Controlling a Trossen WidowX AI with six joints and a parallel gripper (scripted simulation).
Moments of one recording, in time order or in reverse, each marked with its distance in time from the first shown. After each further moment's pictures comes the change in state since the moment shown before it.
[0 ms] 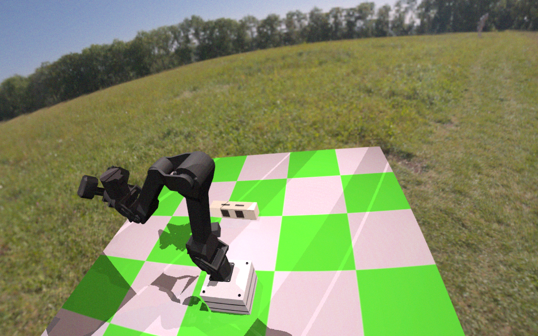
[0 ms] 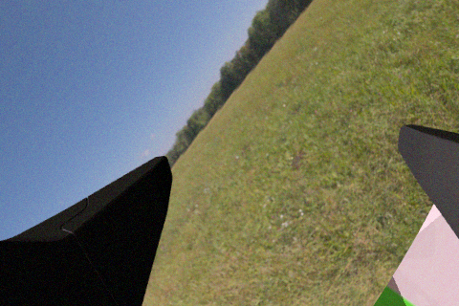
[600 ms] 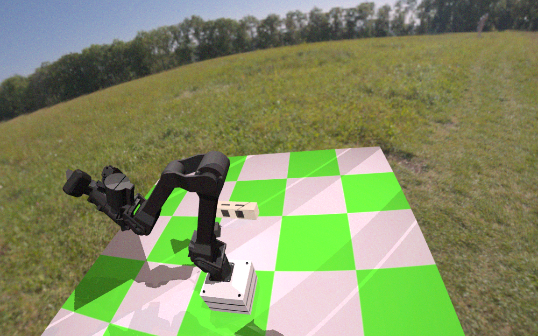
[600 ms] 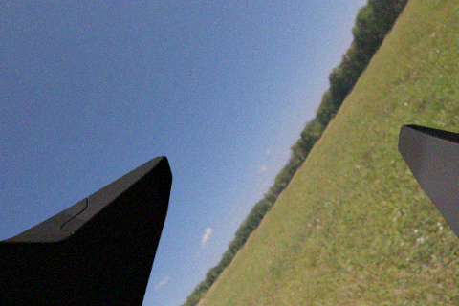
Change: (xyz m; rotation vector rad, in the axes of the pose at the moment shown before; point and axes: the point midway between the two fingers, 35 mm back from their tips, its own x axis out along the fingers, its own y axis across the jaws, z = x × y) arm -0.057 0.086 0.016 0.273 -0.099 0.340
